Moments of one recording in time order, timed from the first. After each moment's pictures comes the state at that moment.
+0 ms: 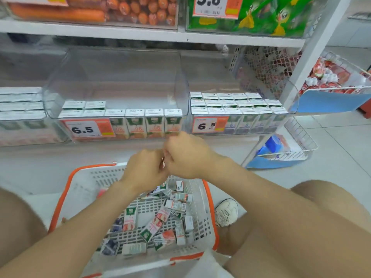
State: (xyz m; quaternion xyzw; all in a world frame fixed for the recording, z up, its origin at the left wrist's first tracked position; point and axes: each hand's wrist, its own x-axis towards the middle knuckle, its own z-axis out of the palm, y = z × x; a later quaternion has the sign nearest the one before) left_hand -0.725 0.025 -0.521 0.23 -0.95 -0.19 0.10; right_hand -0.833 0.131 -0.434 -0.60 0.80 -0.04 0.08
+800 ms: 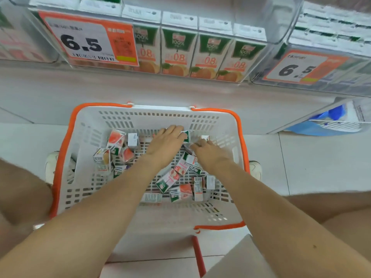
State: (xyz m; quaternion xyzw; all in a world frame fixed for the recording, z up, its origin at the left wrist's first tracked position) left_hand -0.714 -0.019 -0.733 0.17 -0.98 -0.09 -0.10; right_hand -0.843 0.106 -0.721 -0.54 0.77 0.21 0.28
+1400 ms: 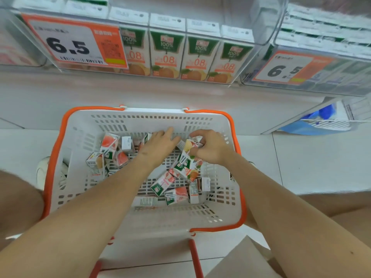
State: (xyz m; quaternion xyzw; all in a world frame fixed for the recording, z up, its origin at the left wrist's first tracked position) left_hand -0.718 -0.027 -0.742 0.14 -0.98 -0.06 -0.15; right_hand -0.869 0.106 -0.685 -0.33 0.84 -0.18 0.40
